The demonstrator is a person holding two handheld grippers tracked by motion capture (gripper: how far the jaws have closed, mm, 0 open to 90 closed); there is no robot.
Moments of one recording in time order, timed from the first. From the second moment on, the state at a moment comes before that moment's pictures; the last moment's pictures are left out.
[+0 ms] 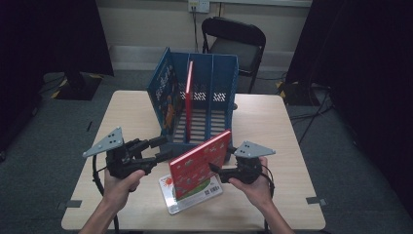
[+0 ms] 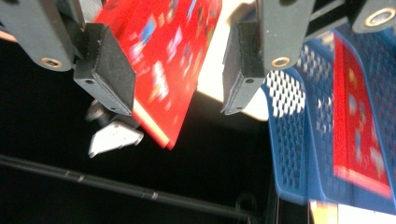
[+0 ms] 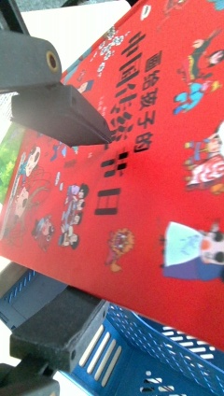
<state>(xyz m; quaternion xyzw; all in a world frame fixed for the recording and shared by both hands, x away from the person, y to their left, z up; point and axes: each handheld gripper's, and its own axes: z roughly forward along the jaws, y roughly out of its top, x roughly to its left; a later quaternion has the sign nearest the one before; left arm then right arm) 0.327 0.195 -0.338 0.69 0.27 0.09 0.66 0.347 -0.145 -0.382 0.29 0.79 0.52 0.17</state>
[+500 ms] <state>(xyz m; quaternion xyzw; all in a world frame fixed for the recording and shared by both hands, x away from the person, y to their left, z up) 0.348 0.169 -0.375 0.74 0.27 0.05 0.61 0.351 -0.138 -0.366 0.29 0.78 0.52 0.18</state>
